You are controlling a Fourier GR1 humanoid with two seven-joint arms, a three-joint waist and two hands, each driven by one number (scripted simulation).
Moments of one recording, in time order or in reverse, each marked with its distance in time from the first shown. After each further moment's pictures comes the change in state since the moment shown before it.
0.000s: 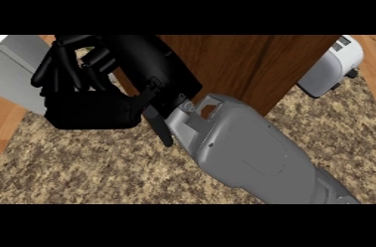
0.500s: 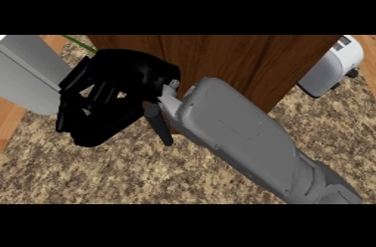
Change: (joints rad) left arm -0.008 -0.026 0.060 0.028 -0.002 -0.033 0.051; right arm -0.066 0.003 0.038 0.252 -0.286 0.477 0.103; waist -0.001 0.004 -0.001
